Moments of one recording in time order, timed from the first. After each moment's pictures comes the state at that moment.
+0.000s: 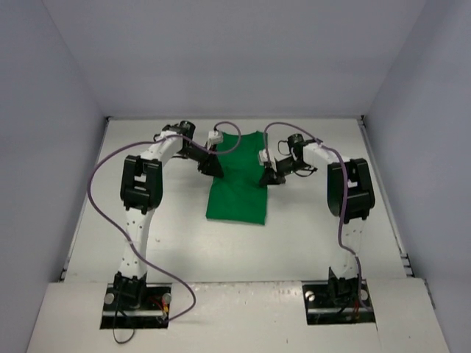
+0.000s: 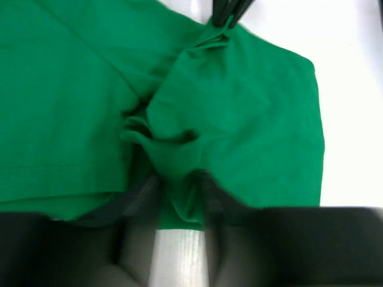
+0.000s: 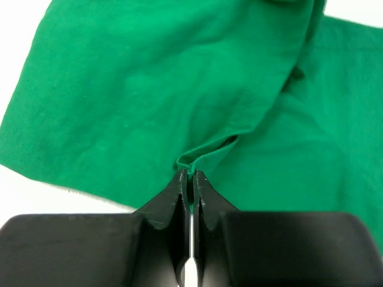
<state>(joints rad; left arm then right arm) -0.23 2.36 1.98 -0.99 1.17 0.91 0.22 2.10 1.47 -0.75 -1.04 -1.46</state>
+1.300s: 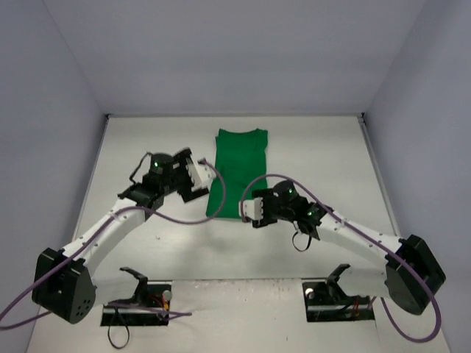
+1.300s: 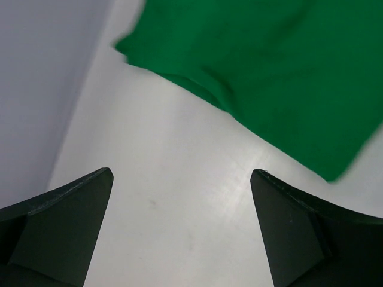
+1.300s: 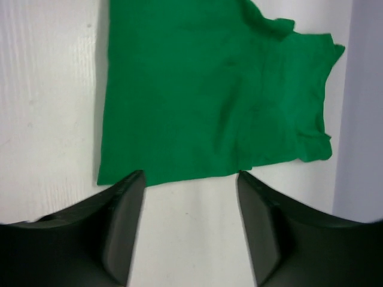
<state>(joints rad) -0.42 1.19 0.85 -0.20 0.26 0.78 0.73 1.20 0.62 -0.08 -0.19 -1.01</state>
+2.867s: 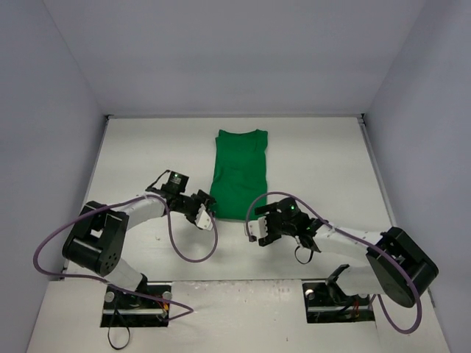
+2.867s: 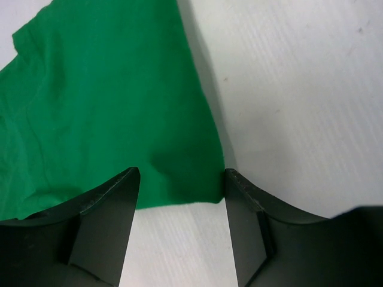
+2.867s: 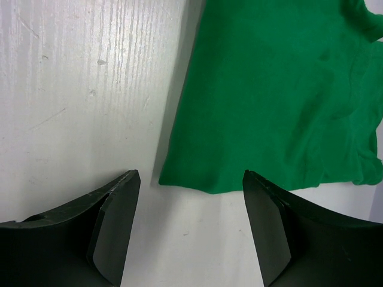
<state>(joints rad) -0.39 1.54 0.75 -0.24 0.77 1.61 0.69 1.28 0.36 0.20 -0.26 -1.11</state>
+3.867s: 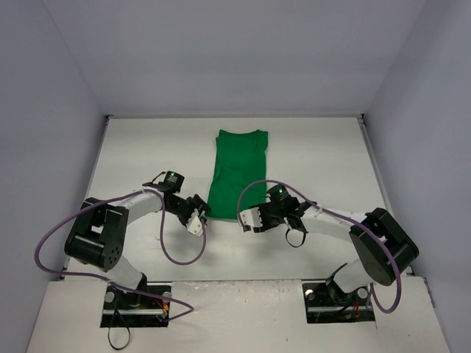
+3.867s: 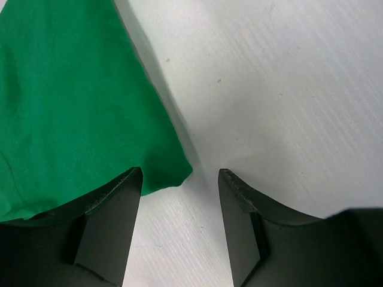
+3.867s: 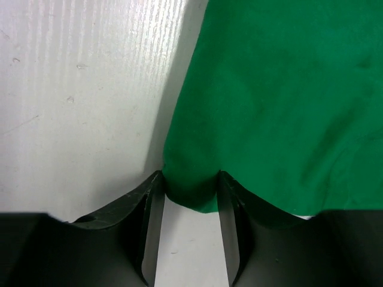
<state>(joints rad) -0.33 1.58 0.81 -0.50 0.78 1.91 0.65 1.47 0.59 -0.03 -0.33 -1.15</state>
